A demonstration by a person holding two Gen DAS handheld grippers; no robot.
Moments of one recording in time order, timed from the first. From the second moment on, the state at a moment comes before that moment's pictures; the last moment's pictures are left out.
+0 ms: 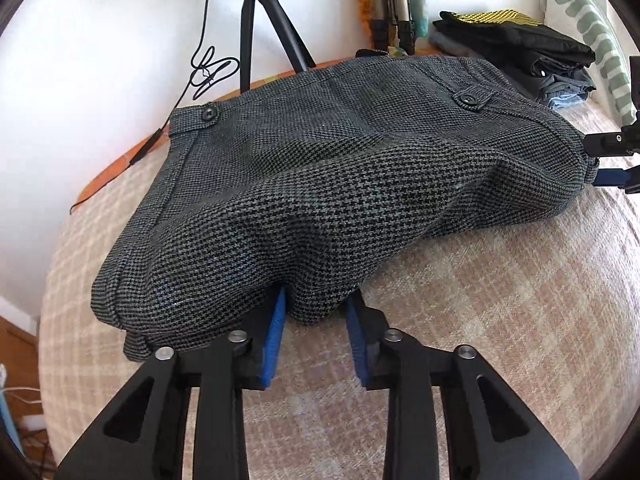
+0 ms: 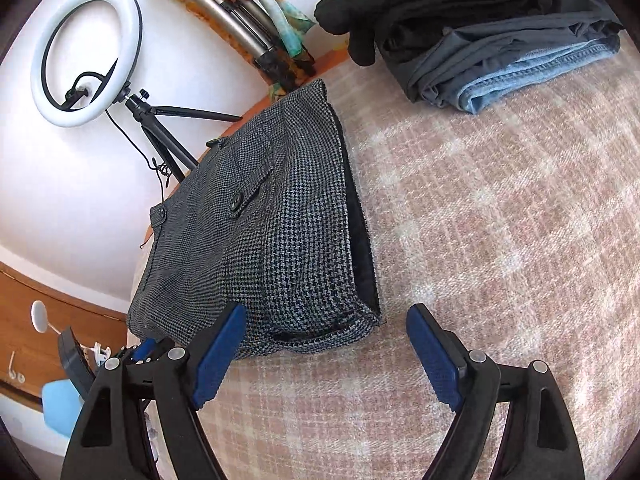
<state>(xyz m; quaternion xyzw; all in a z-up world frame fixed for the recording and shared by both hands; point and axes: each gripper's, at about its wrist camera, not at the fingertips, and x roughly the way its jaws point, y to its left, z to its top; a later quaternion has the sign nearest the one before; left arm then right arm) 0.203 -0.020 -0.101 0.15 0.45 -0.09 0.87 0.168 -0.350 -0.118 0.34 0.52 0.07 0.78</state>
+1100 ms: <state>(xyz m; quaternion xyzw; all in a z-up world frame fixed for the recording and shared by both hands) 0.222 -0.013 -0.059 0.07 0.45 -0.11 0.88 0.177 -0.326 -0.088 0.22 0.48 0.08 0.85</state>
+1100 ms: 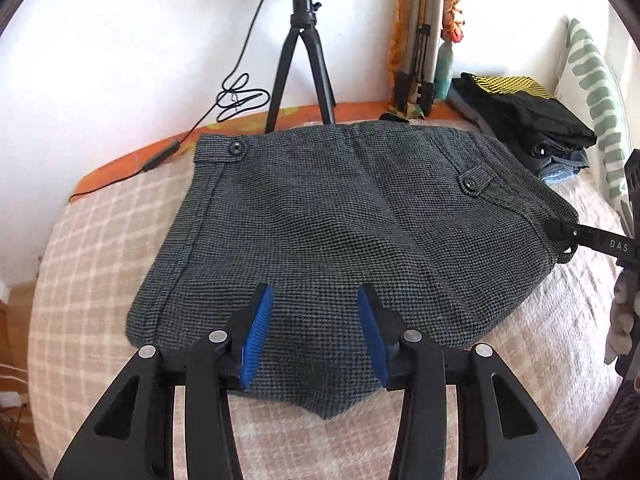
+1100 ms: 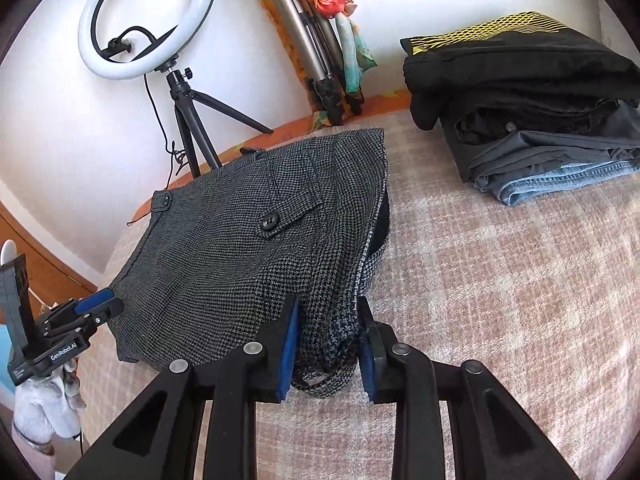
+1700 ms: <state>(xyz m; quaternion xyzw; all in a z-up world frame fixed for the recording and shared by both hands) 0.232 -0.036 -0.068 0.11 0.40 -0.09 0.90 0.130 -0.325 -0.093 0.29 0.48 0.07 0.82</state>
